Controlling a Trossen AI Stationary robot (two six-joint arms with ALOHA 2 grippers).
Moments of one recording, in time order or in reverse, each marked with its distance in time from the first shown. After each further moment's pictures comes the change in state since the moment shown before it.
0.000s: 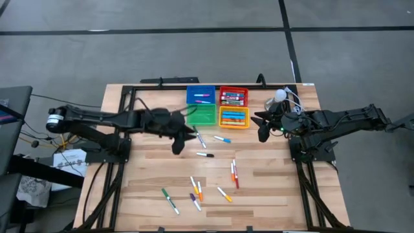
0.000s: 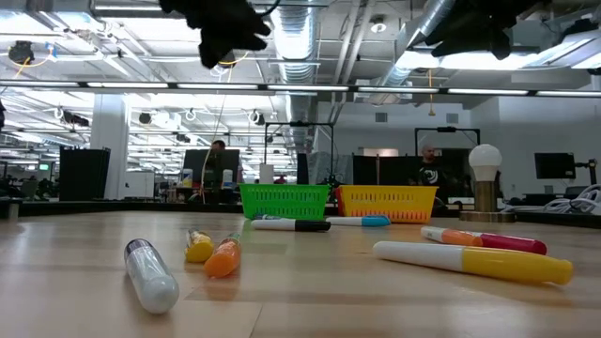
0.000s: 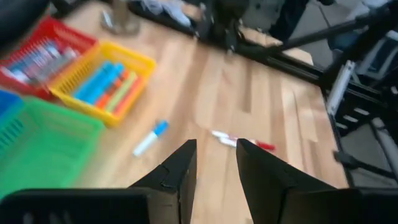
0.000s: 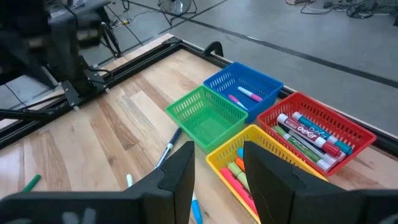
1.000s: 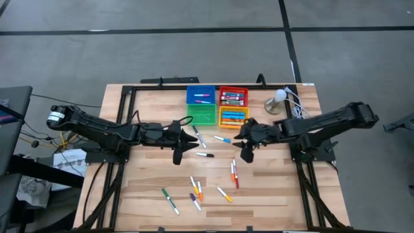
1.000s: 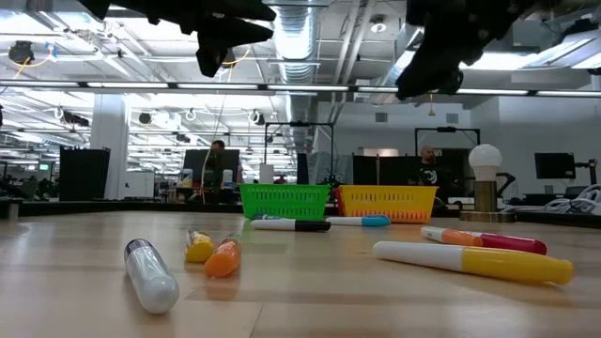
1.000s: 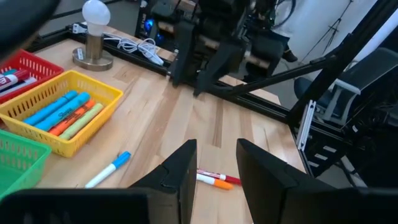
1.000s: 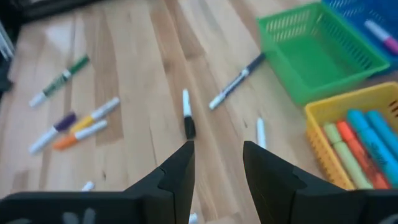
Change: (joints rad) left arm -0.155 0.001 -0.245 0.500 -0.143 -0.071; right arm -0.005 0.366 0.000 0.178 -0.397 -0.185
